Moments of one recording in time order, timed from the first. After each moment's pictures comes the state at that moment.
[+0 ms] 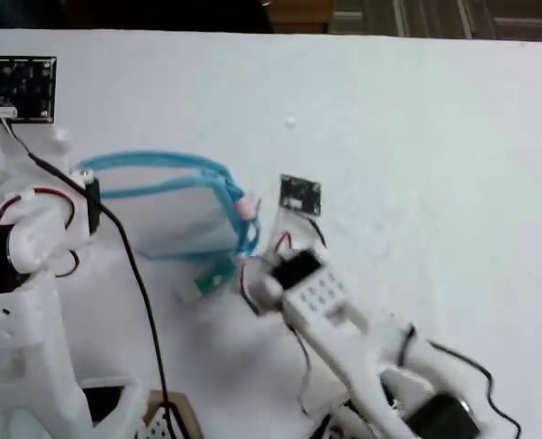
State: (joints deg) left arm -10.6 -28.4 3.4 93.2 -3.4; right arm -41.0 -22.9 47.2 57.3 -48.3
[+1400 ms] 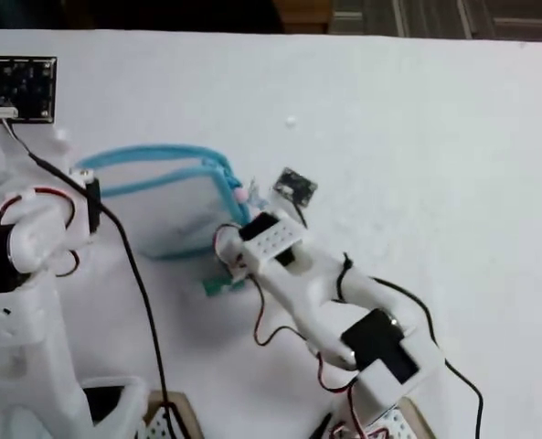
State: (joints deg) left arm -10.6 -28.4 3.4 93.2 -3.4; right arm -38.5 6.9 30.7 49.9 -63.6
